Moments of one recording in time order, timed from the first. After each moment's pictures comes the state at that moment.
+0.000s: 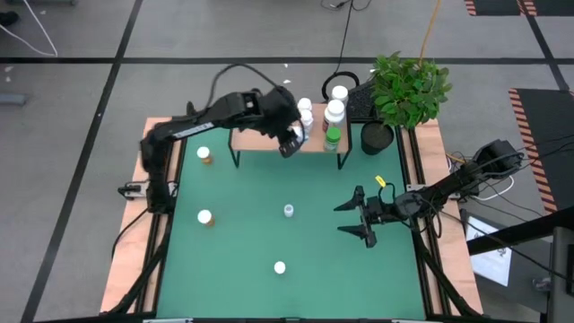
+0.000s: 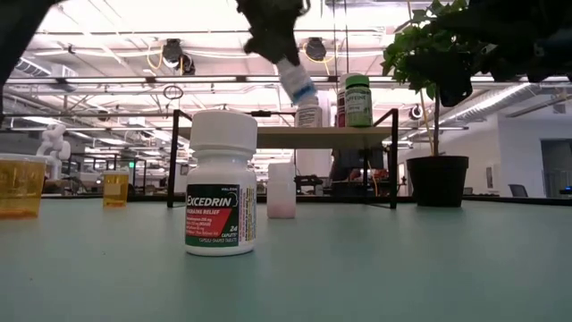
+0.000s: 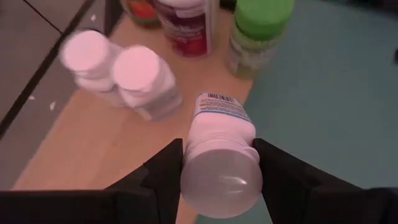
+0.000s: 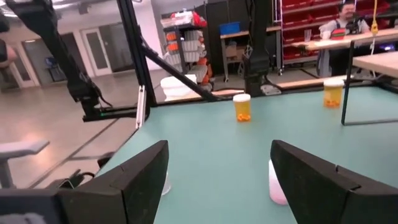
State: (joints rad) left arm 0.30 1.90 2.06 -1.06 -0.09 -0.03; right arm 0.41 1.16 0.12 1.04 0.29 0.19
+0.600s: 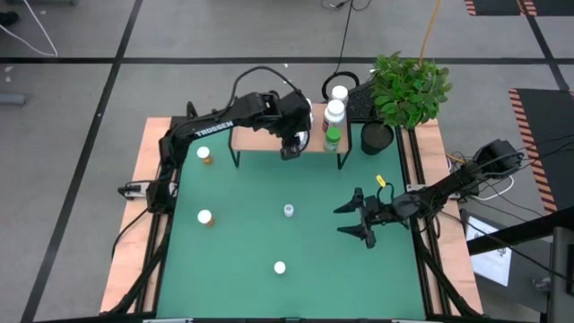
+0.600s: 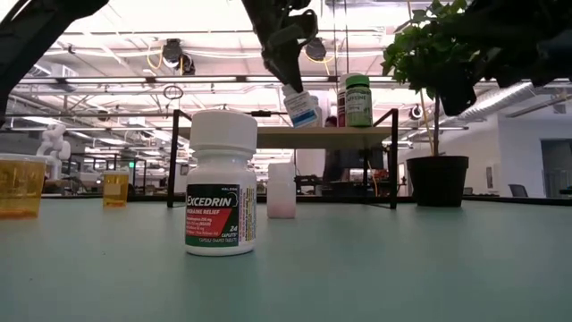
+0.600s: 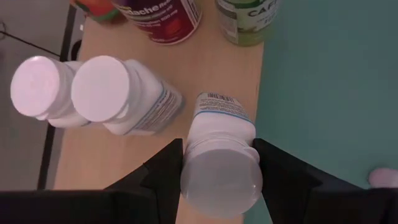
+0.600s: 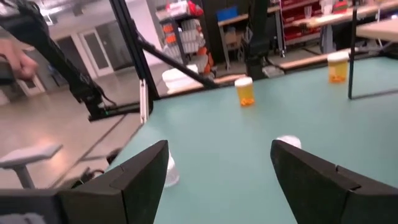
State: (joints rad) left arm 0.32 2.06 2.19 -1.15 -0.09 0.30; right arm 0.41 1.16 0.12 0.99 0.29 0.30
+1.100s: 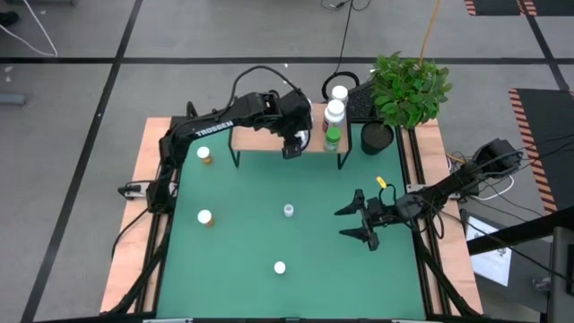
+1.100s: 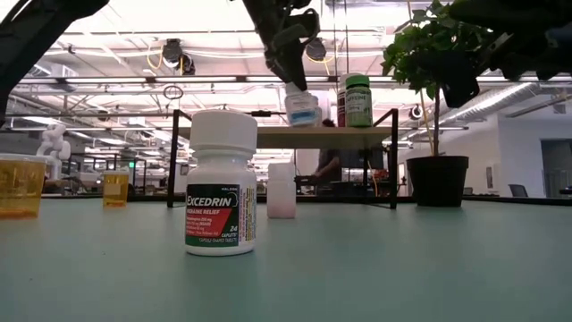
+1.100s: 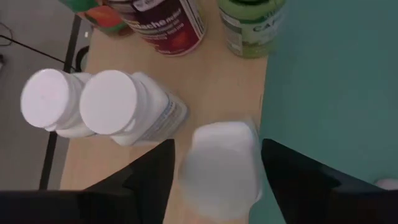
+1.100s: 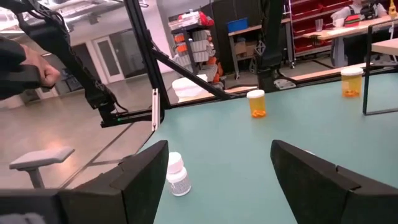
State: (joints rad) left arm 0.33 2.06 2.19 -1.12 -0.09 0.29; right arm 0.45 1.16 0.12 1.04 0.29 0.26
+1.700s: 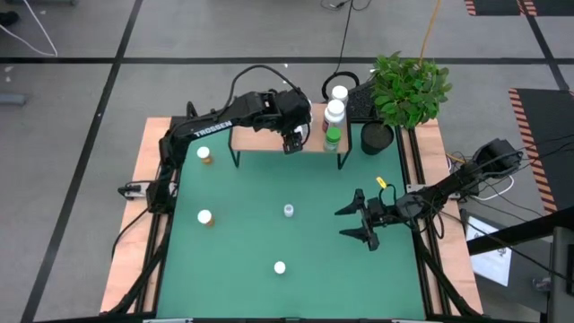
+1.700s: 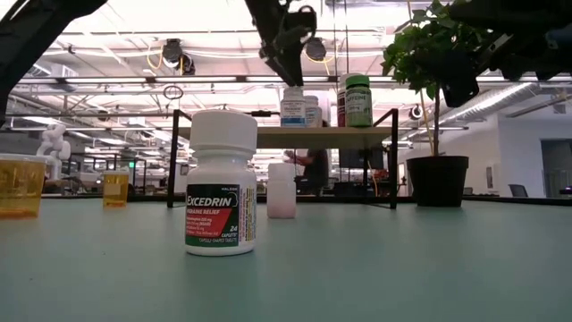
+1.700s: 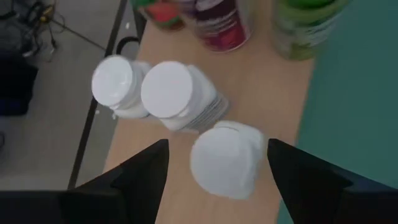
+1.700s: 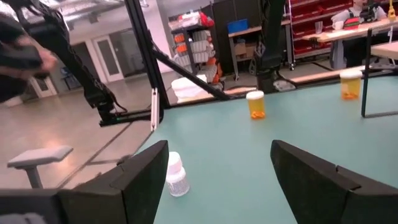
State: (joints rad) left arm 0.31 2.05 2.22 -1.13 -0.25 0.23; right arm 0.45 1.16 0.12 1.04 0.29 0.25
